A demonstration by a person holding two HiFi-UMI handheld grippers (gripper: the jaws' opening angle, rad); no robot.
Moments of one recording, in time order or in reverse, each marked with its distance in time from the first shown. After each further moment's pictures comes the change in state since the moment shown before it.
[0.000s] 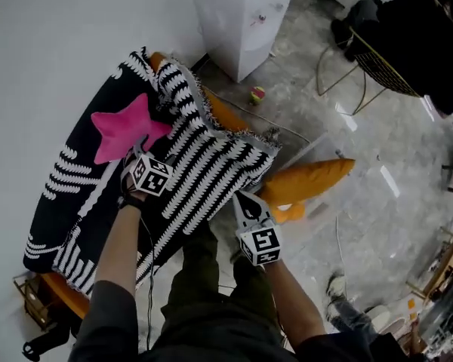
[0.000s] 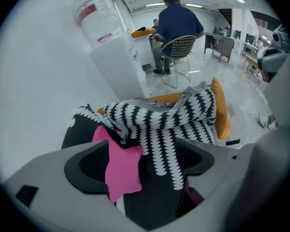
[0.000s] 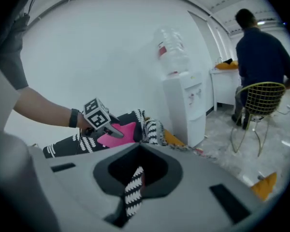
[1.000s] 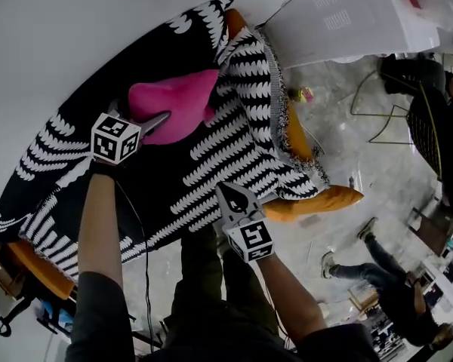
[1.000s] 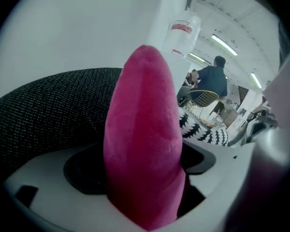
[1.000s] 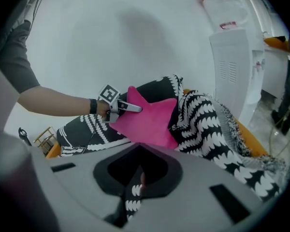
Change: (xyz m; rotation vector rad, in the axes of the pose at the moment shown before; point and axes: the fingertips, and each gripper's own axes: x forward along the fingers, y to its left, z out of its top) left arm 0.118 0.207 -0.130 -0.601 -0.341 -0.299; right arm 0.258 0.131 -0.029 -0.120 0.327 0.239
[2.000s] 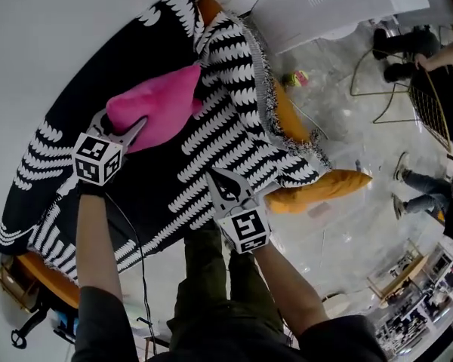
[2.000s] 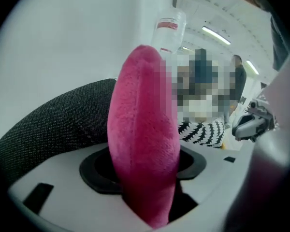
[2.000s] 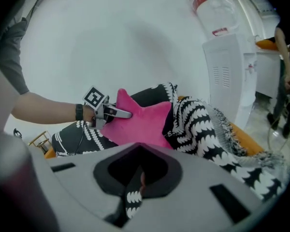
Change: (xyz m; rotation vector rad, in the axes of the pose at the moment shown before) left arm -0.033 -0.032 -0.012 0.113 0.013 0.039; right arm 0.006 -0.007 -0.006 0.016 -0.112 -0.023
